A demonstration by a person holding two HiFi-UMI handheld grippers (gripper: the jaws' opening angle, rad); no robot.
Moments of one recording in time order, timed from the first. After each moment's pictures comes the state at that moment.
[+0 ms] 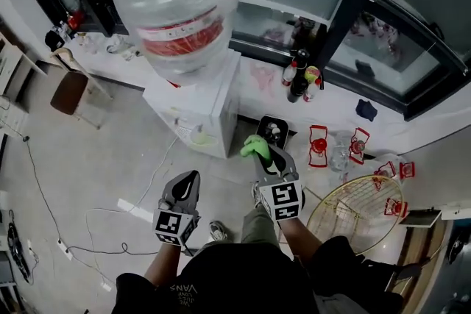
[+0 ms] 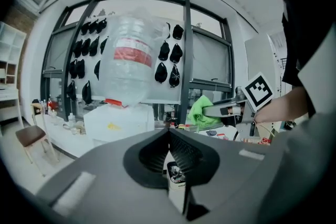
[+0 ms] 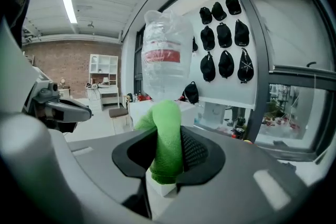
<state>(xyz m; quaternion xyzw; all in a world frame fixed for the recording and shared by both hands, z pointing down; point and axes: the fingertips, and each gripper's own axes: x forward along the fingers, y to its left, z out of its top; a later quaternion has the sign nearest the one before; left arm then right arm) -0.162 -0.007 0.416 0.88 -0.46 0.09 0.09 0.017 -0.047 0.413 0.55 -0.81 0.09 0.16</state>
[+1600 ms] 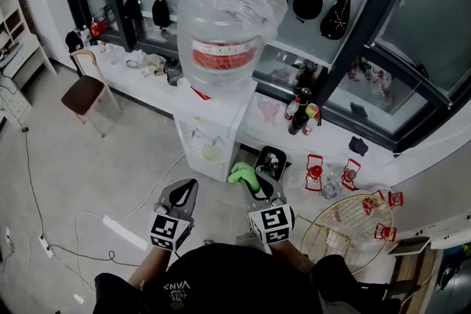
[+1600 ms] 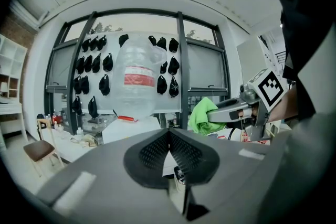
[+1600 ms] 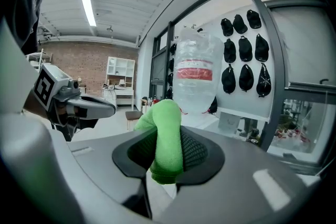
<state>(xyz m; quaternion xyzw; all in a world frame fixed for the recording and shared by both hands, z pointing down) -0.227 0.047 0.357 0.88 -0.47 0.07 0.04 -0.085 0.035 0.356 0.50 -0.85 0.04 0.15</state>
